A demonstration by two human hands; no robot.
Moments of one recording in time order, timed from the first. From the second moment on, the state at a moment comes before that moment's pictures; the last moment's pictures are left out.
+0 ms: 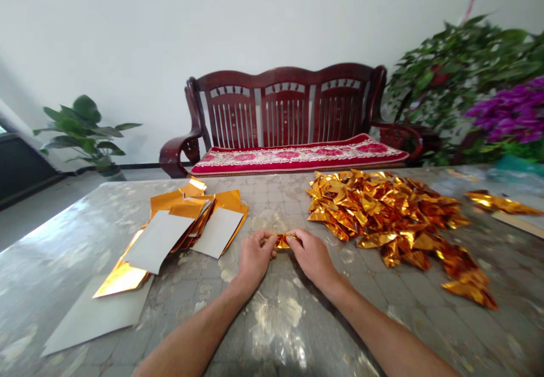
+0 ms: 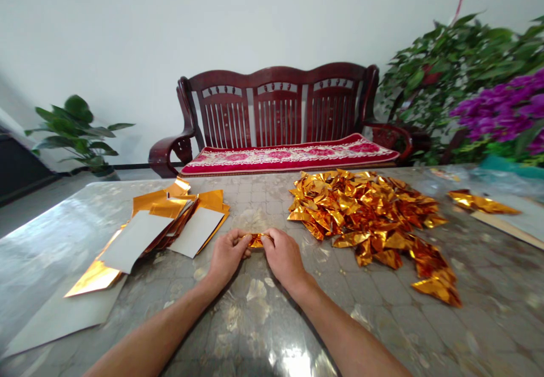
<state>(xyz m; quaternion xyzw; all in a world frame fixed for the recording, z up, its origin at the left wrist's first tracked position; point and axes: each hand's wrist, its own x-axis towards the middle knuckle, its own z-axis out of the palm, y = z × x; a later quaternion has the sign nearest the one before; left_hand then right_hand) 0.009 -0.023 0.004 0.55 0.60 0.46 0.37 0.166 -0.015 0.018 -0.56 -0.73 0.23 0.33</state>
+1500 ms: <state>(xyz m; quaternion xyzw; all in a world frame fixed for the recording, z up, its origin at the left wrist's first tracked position) 0.023 -0.034 0.003 0.51 0.56 0.53 0.39 0.155 -0.023 0.018 -0.57 -0.71 0.20 0.36</state>
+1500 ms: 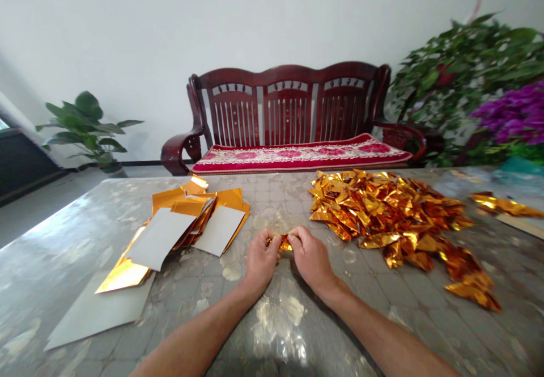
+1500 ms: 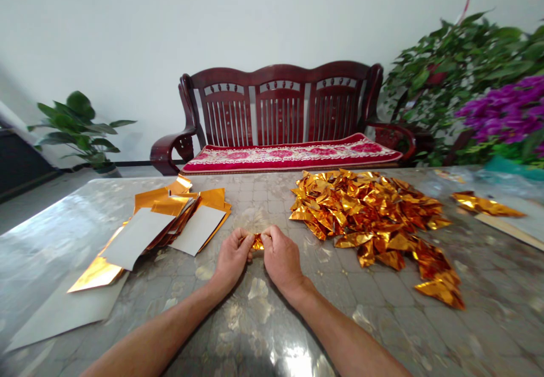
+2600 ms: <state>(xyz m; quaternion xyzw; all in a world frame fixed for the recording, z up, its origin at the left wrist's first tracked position) 0.028 -0.042 -0.001 0.52 0.51 0.53 0.43 0.153 -0.030 0.019 -0.56 -0.73 0.20 0.35</state>
